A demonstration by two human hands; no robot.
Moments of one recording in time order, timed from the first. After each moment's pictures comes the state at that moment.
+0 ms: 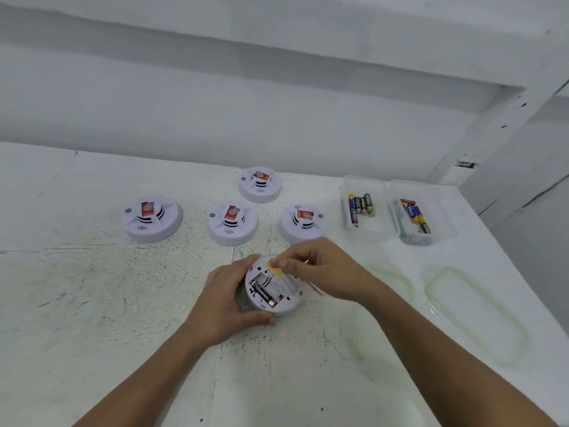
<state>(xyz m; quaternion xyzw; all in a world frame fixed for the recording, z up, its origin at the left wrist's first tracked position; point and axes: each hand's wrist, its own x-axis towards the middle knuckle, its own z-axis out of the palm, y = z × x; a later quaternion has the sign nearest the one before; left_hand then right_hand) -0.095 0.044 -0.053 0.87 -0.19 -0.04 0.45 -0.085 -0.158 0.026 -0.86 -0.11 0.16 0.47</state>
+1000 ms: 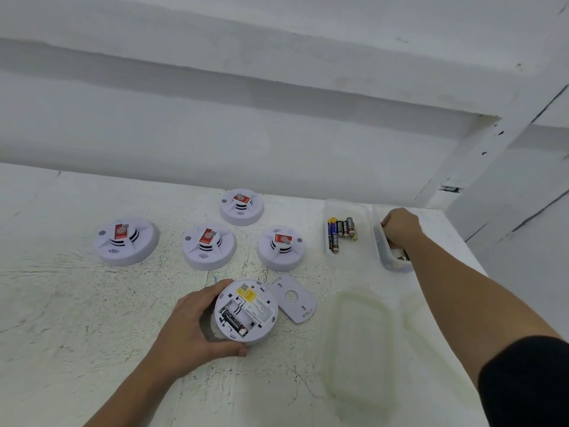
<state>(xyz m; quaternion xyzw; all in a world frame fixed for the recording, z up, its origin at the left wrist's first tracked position) -0.093 0.038 -0.063 0.87 -0.14 -0.05 0.47 0.046 -0.365 0.002 -0.95 0.26 0.02 0.17</state>
